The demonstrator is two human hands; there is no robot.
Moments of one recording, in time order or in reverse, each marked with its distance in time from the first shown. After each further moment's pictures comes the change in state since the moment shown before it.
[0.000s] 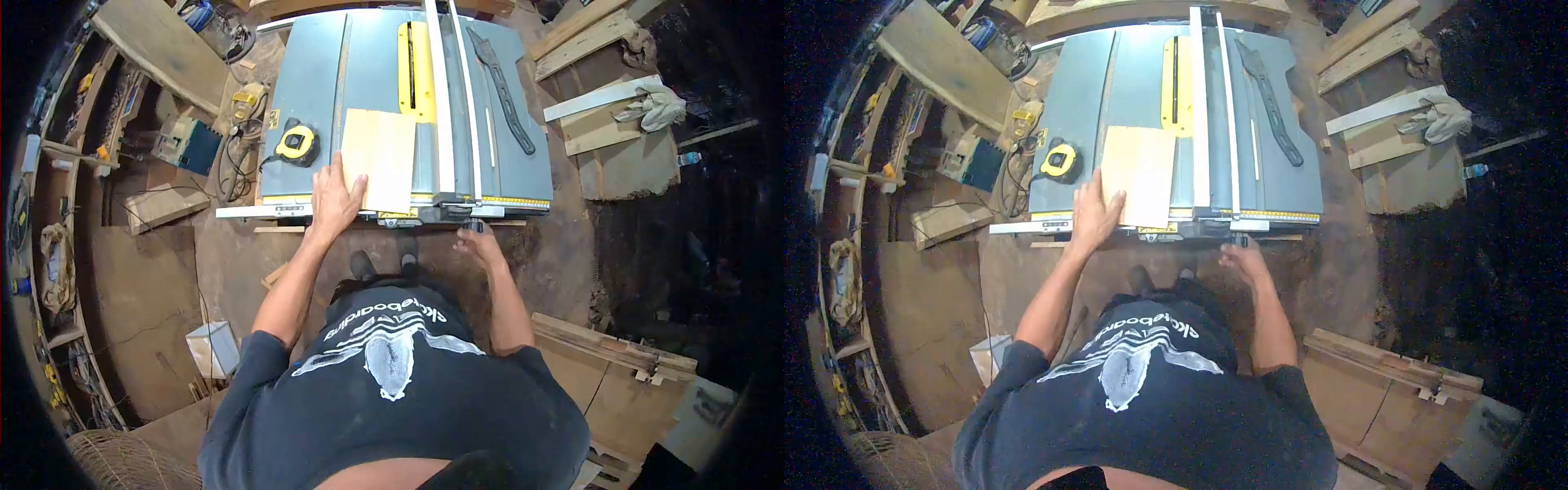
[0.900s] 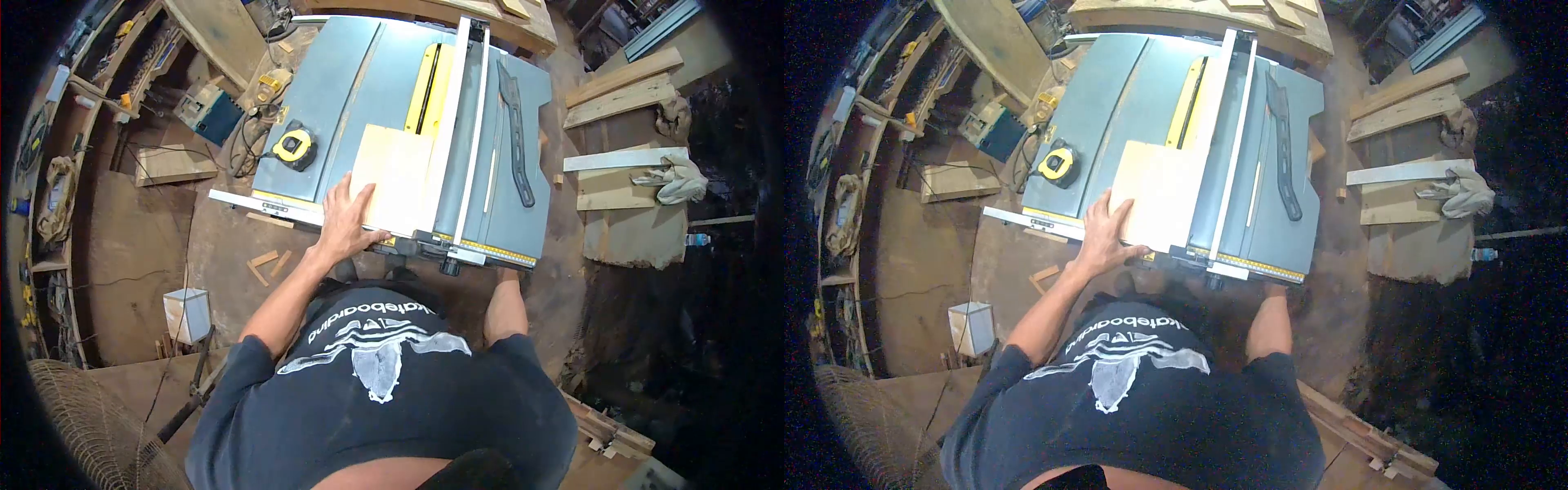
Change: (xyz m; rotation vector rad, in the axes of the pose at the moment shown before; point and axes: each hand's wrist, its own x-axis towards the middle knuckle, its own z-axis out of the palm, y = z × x) left_hand -0.019 0.053 0.031 0.130 -0.099 0.060; right_hand 0.123 -0.073 -0.108 0.227 0.384 -0.043
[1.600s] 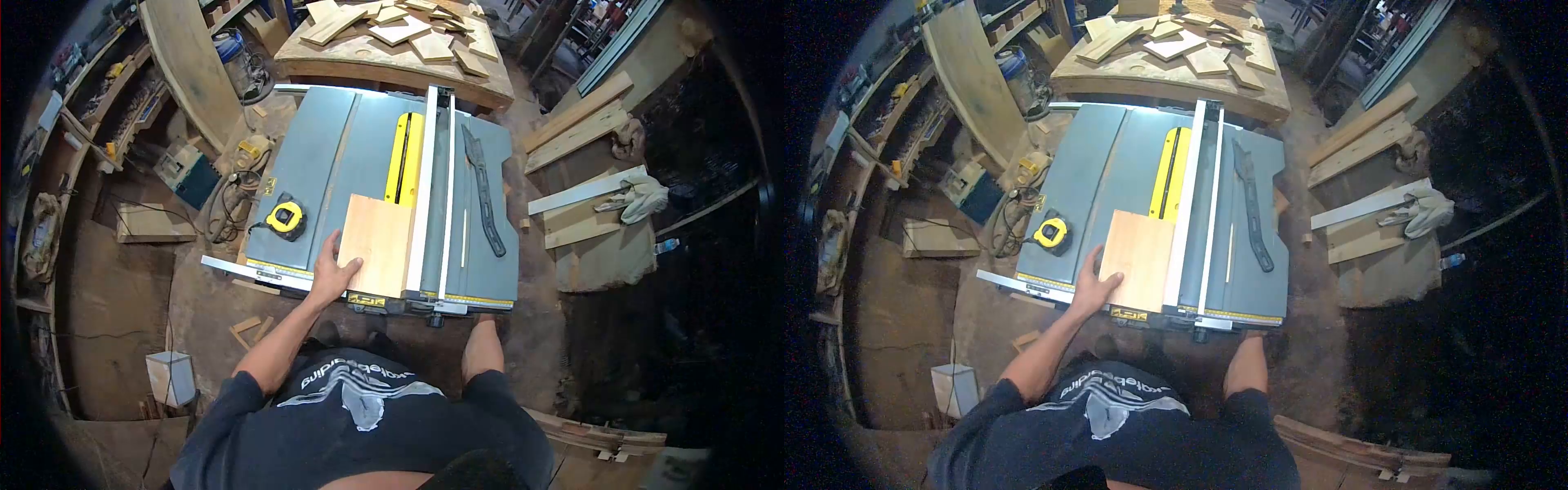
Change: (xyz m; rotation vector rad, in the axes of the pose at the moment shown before) left_hand 0.031 -0.038 0.016 -0.758 0.125 -0.320; right_hand -0.018 0.013 0.006 -0.068 0.107 -0.245
